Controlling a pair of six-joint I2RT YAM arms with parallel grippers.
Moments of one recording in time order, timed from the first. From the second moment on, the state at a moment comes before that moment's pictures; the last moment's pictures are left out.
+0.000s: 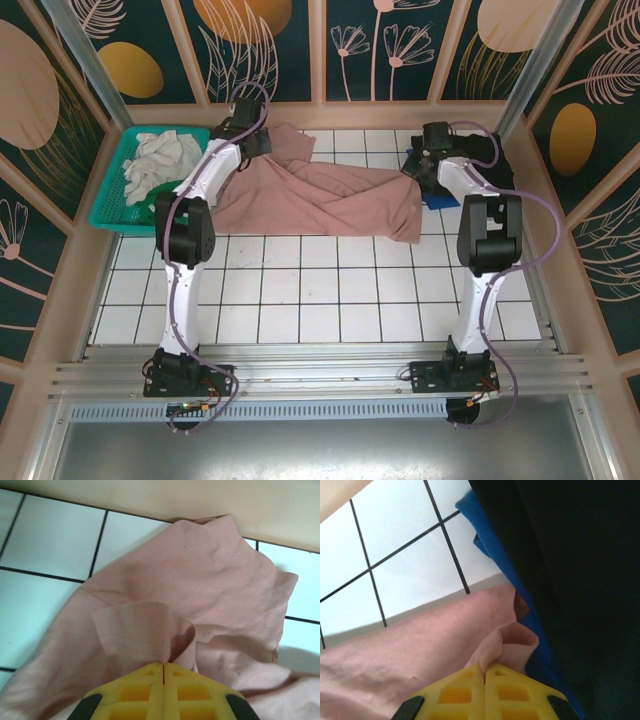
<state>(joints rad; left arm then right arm) -0.25 2.33 2.16 -0.67 -0.15 -0.41 0.10 2.07 1.63 -0.46 -0.04 0.54</state>
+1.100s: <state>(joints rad) -0.45 0.72 0.62 -0.84 -0.08 -0.97 0.30 0.84 0.67 -0.63 -0.03 0.78</state>
